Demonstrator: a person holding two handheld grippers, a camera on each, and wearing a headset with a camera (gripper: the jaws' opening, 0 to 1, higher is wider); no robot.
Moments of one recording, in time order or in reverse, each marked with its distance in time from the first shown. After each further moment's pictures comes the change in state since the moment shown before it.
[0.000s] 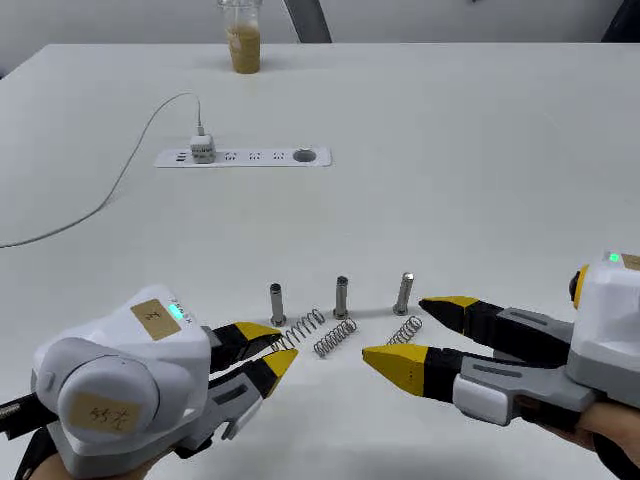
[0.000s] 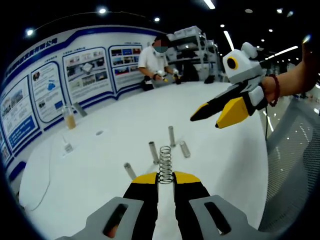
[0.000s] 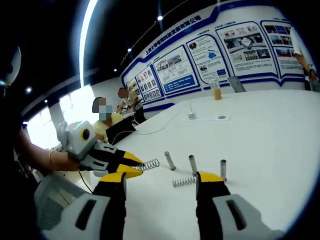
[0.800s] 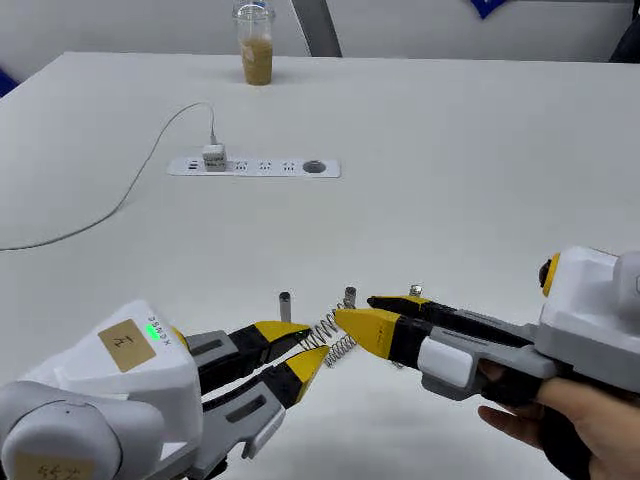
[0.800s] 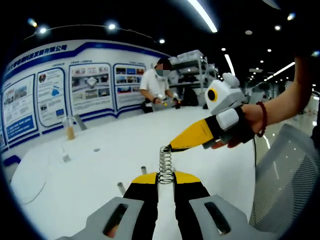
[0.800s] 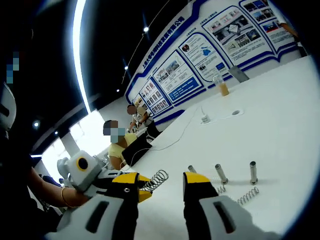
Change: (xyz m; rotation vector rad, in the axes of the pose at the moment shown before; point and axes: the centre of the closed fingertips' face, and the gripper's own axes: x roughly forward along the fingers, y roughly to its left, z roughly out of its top) left arm -0.018 -0.016 0.040 -0.079 -0.195 -0.018; right arm 0.024 0.026 0.027 0.226 -0.096 0.116
